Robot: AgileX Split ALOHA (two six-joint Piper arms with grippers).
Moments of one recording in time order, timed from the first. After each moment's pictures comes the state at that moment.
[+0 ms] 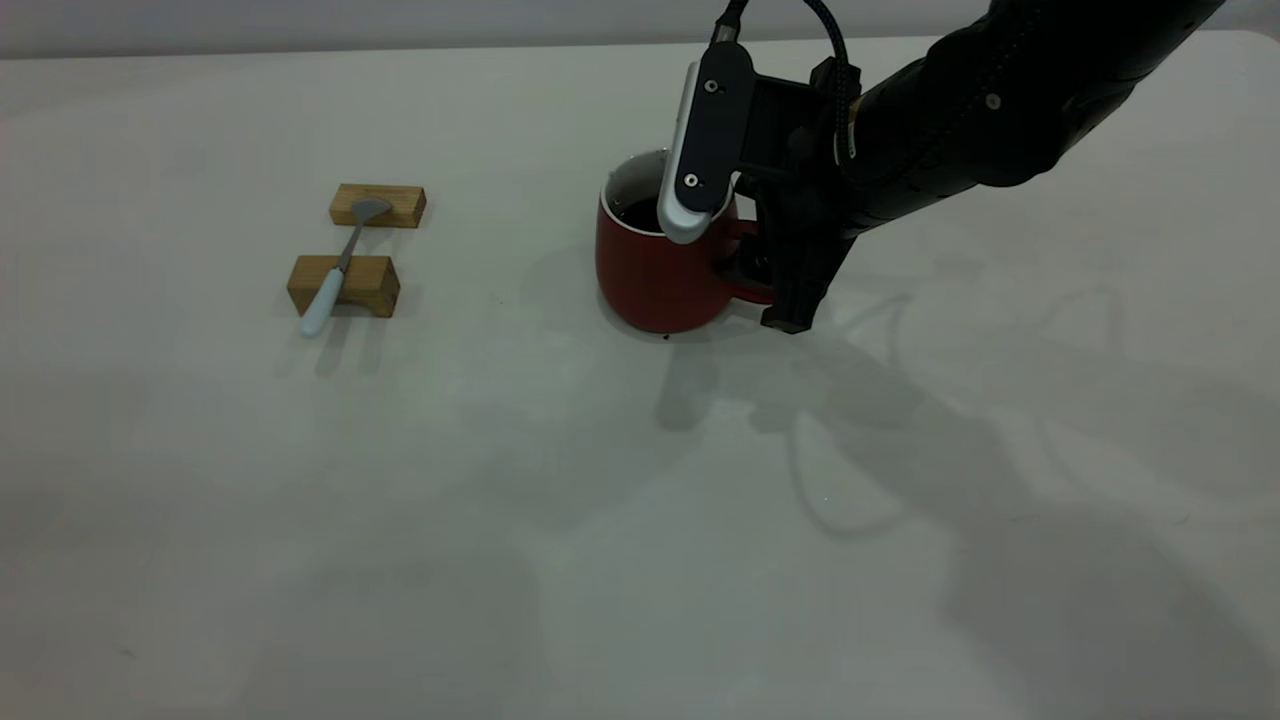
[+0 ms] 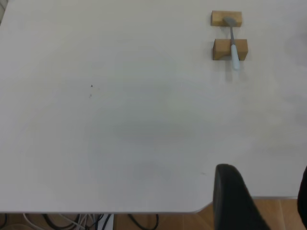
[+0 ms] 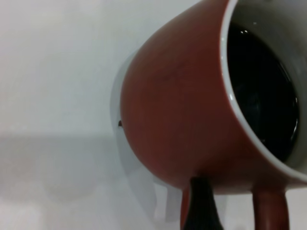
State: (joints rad) left arm 0.12 -0.02 -0.52 -0.06 1.17 0.09; right arm 0.50 2.32 -1.10 -0.21 -0.38 -0.74
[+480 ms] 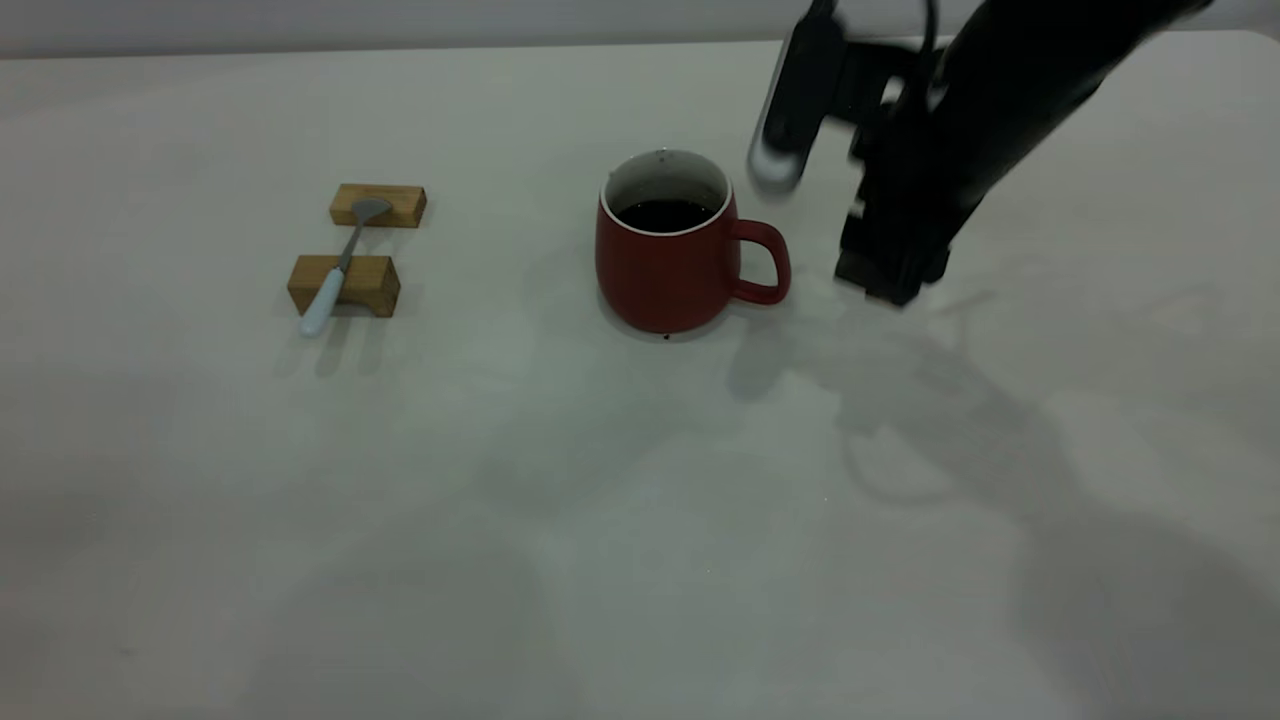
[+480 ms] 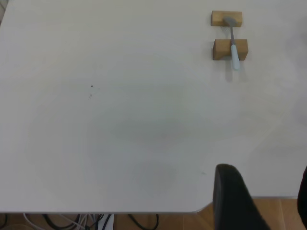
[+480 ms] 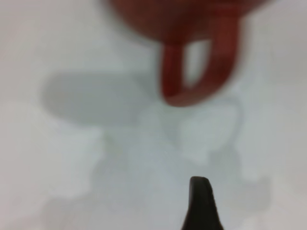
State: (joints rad) left arm 0.12 -0.02 -0.52 -0.06 1.17 0.09; right arm 0.40 2.19 -1.10 -0.13 0.01 -0.65
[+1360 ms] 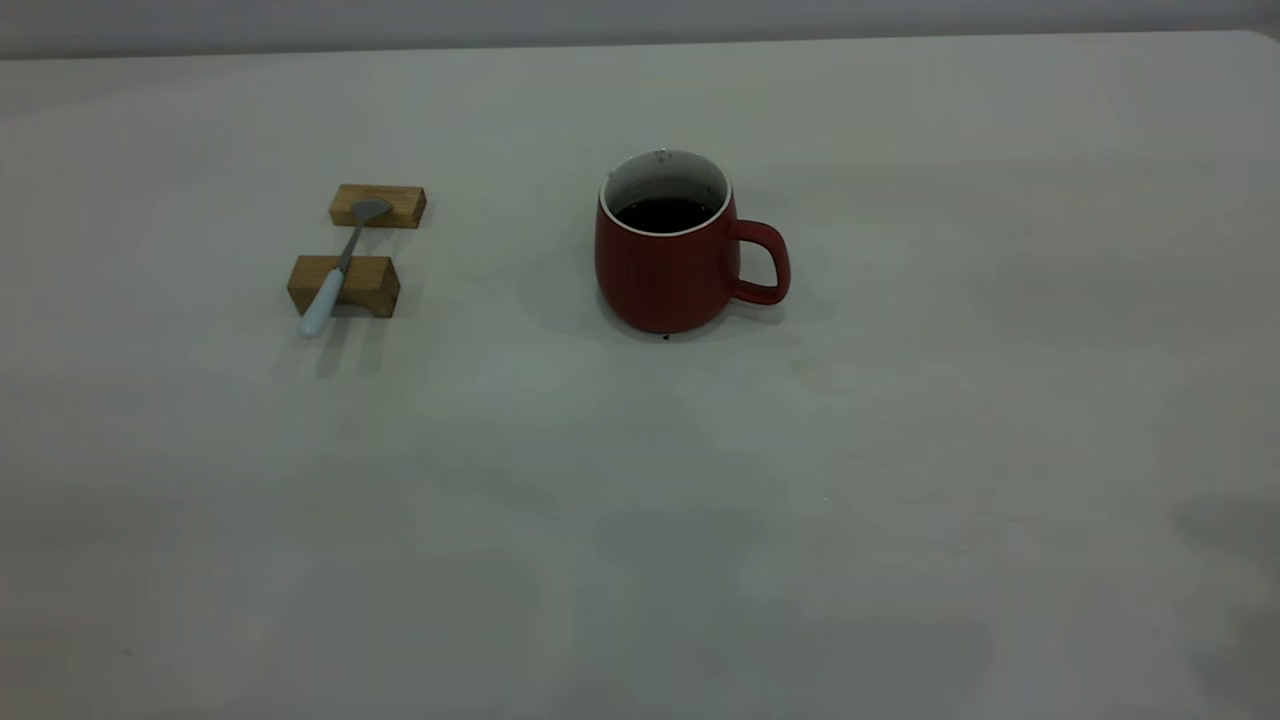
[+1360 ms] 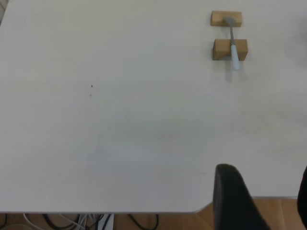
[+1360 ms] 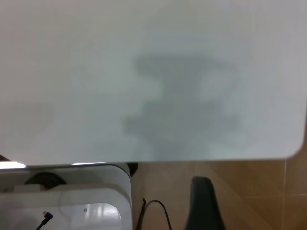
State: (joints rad) left arm 0.12 -0.02 -0.52 -0.06 1.17 0.09; right arm 0.09 0.97 -0.68 -0.12 1.04 0.12
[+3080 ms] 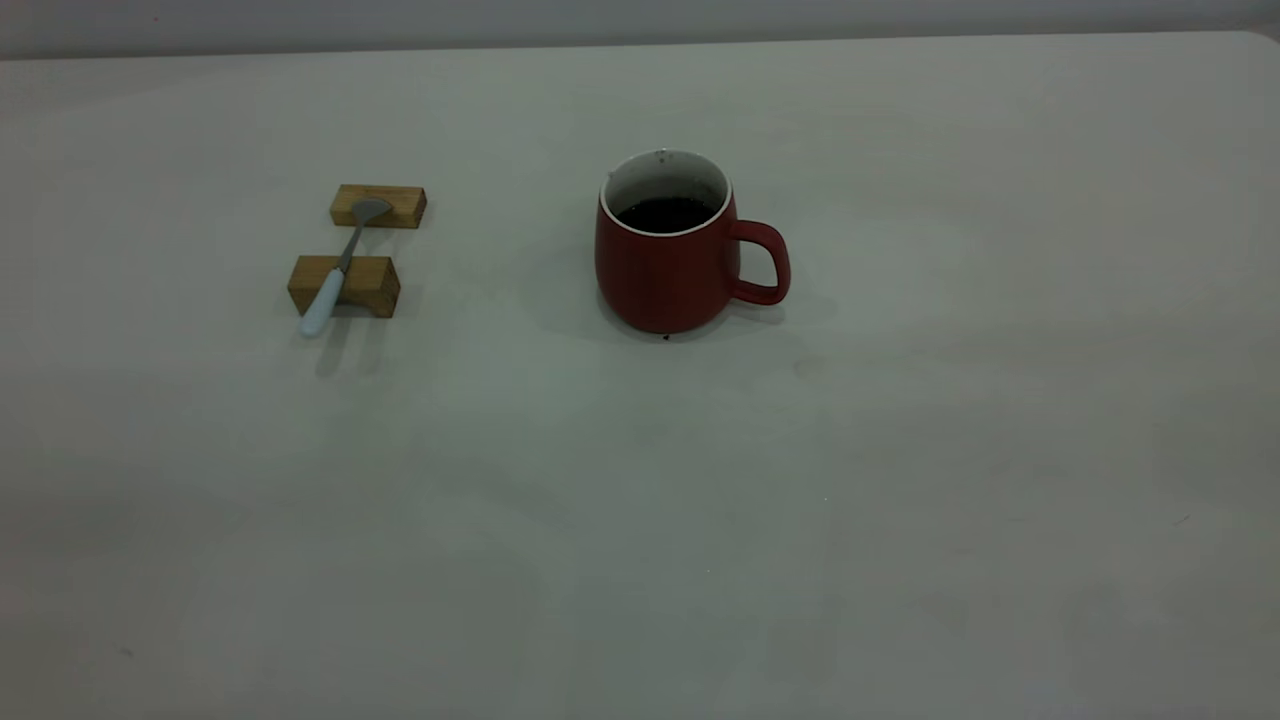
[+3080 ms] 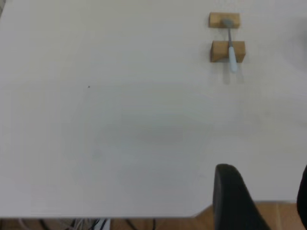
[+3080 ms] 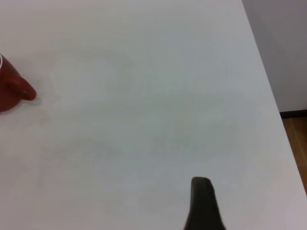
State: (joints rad) left arm 0.12 -0.02 -0.51 -0.08 1.13 0.09; right arm 0.07 0.02 -0.47 -0.11 1.13 0.12
